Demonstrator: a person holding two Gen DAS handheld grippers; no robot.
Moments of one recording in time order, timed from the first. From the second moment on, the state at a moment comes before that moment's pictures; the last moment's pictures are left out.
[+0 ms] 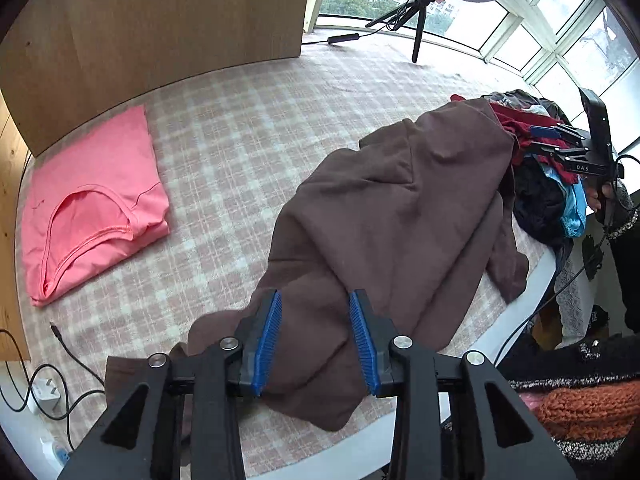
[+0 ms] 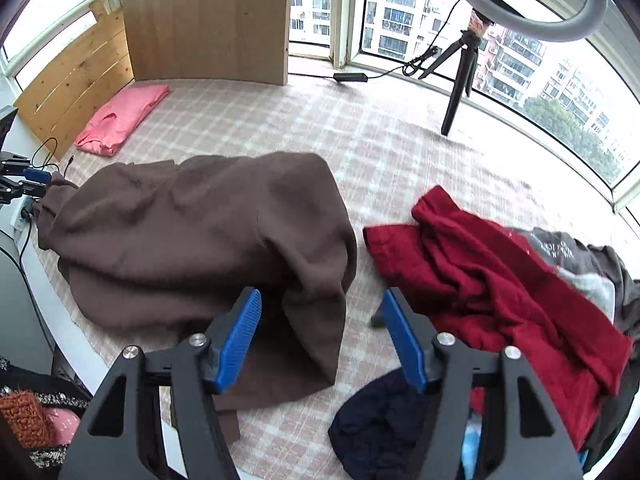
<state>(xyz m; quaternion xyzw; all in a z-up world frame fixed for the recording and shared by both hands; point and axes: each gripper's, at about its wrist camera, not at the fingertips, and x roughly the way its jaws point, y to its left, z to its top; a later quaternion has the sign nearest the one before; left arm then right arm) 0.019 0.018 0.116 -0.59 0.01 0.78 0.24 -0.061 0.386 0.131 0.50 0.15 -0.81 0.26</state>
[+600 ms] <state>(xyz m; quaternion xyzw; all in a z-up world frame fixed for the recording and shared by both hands) 0.002 0.041 0.111 -0.58 -0.02 0.79 0.21 -0.100 0.355 0.142 0.49 0.02 -0.80 0.34</state>
